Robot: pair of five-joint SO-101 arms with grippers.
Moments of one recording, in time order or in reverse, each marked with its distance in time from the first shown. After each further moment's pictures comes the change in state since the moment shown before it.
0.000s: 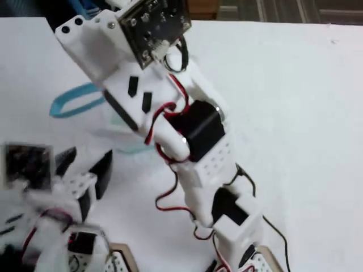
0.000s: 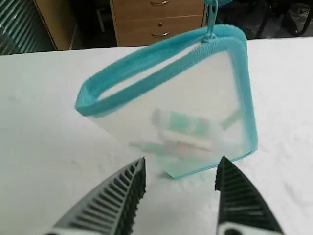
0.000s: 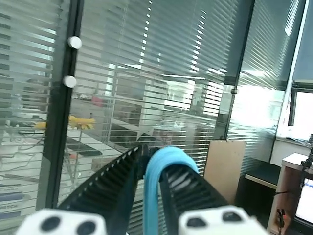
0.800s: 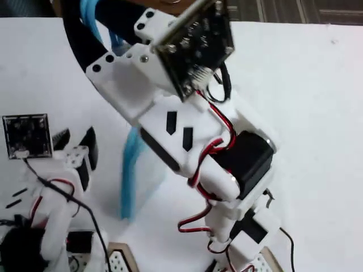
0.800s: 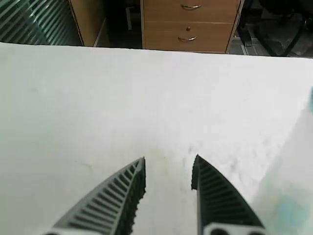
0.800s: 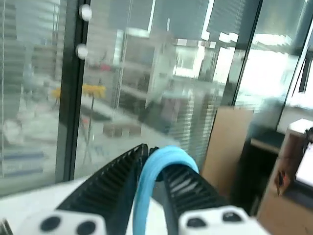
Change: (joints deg) left arm -7.0 4.0 2.3 -8.3 3.9; right arm 0.4 -8.1 -0.1 21.6 0.0
